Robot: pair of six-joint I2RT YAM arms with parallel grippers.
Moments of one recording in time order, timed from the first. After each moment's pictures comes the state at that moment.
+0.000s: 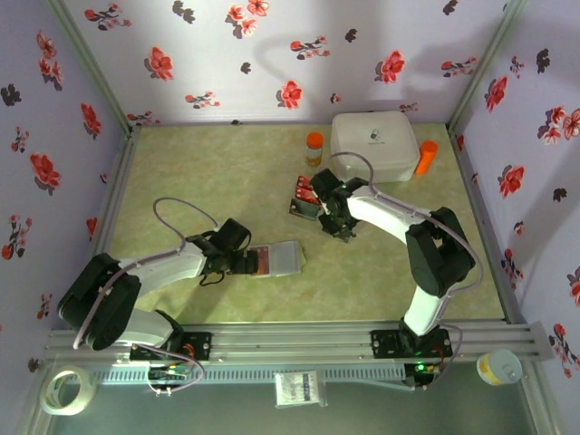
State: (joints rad) left arm -0.71 1.39 0.62 -0.46 -0.14 -0.64; right arm 0.62 1.76 1.24 -0.86 0.20 0.10
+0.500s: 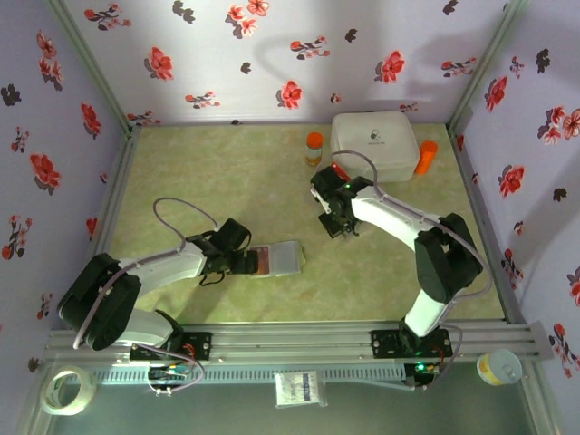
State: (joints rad) left arm -0.71 1.39 0.62 -0.46 -0.14 -0.64; right arm 0.64 1.69 1.25 -0.89 0.19 0.03
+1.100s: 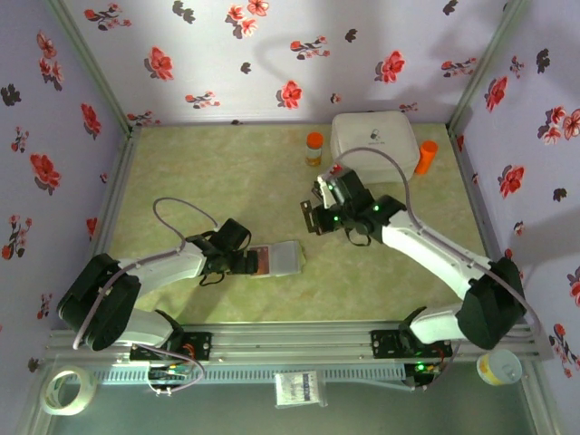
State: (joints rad) left arm -0.71 1.39 0.62 -0.46 -0.14 -0.65; right arm 0.69 1.34 1.01 -0.51 -0.16 0.39
